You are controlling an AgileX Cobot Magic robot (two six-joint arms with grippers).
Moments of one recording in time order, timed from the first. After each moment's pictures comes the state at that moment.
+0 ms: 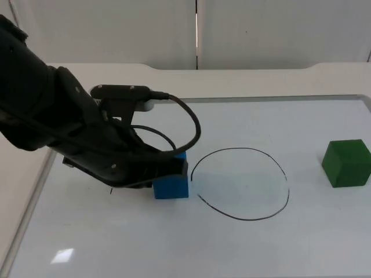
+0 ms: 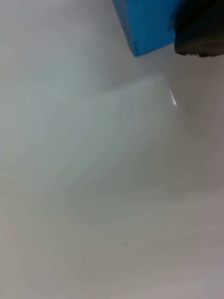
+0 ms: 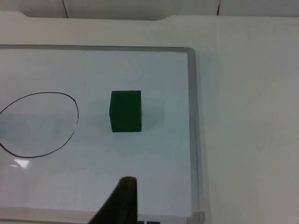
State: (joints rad) right arm 0.04 0.00 -0.52 -0.01 1.08 0.01; left arm -0.52 1.96 -0.84 -0.89 0.01 0.59
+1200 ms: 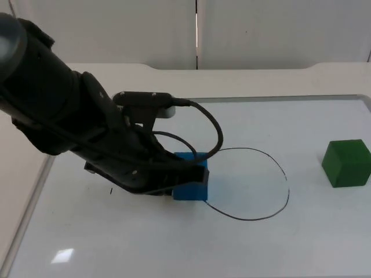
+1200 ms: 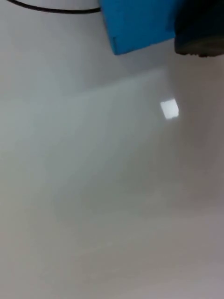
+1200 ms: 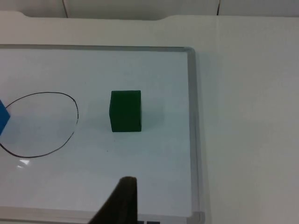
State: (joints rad) right arm 0.04 0.00 -0.52 -0.01 1.08 0.01; left arm -0.57 1.99 -0.88 -0.92 0.03 0.59
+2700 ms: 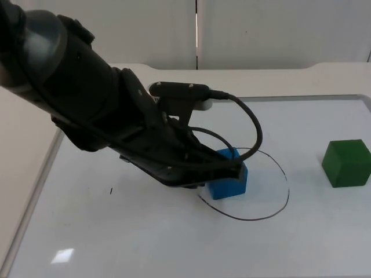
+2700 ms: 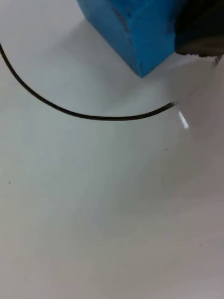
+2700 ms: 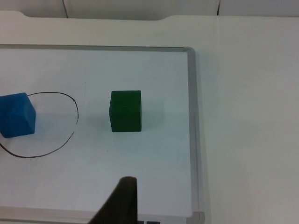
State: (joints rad) right arm 0.04 0.00 -0.52 -0.01 1.08 0.01; left arm -0.67 2.02 -0.97 -0.92 0.01 0.59
